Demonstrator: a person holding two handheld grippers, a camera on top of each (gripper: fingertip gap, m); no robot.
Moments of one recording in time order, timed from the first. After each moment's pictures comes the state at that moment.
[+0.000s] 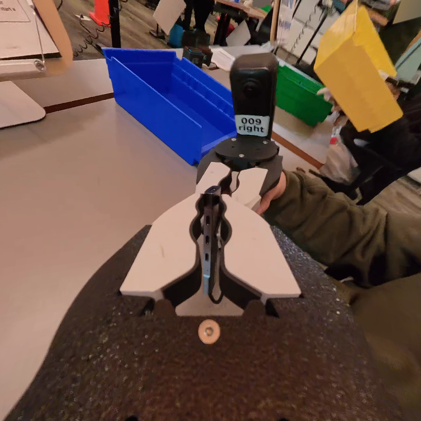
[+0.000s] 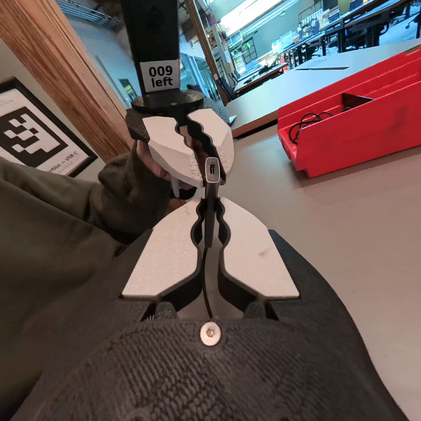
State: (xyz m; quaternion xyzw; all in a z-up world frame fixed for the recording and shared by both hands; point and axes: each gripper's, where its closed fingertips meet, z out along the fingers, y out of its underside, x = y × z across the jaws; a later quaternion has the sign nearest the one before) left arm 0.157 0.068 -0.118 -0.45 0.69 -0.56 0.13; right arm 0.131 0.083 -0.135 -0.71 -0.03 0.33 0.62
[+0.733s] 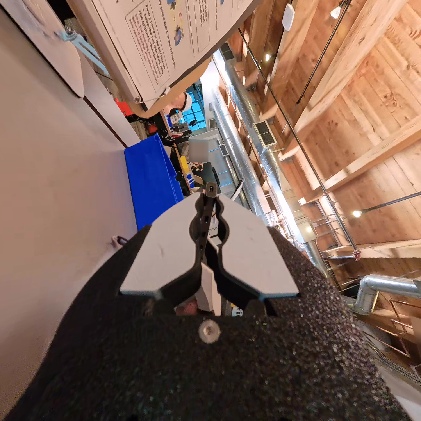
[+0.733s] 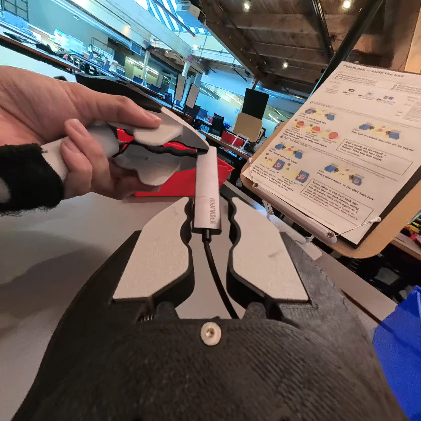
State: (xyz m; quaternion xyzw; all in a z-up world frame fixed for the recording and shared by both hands) left arm 0.199 0.142 -0.116 -0.60 0.19 -0.77 -0.05; right arm 0.186 0.091 -0.137 -0.67 -0.02 -0.27 0.69
